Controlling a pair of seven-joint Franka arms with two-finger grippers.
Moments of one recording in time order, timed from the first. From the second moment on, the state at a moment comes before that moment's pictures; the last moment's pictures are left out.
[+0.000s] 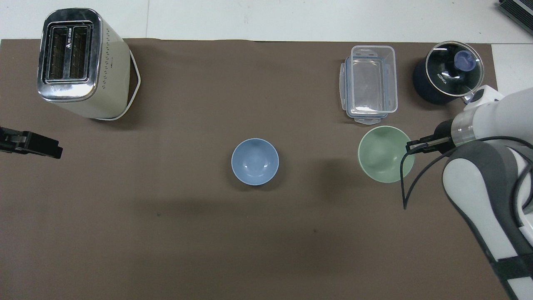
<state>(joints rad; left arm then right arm) -0.08 -0.02 0.04 -1.59 -0.02 1.52 0.15 0.16 0.01 -0.05 -1.94 0.13 1.96 -0.08</state>
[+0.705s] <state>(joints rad) -0.08 -0.02 0.04 -1.59 -0.02 1.54 0.15 0.38 0.07 -0.03 -1.84 0.22 1.98 0.33</state>
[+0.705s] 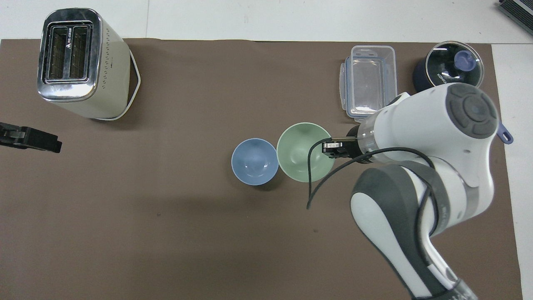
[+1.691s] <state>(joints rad) -0.08 -0.02 0.05 -1.59 -0.02 1.54 0.15 0.53 0.28 -0.02 -1.75 0.19 2.16 0.49</state>
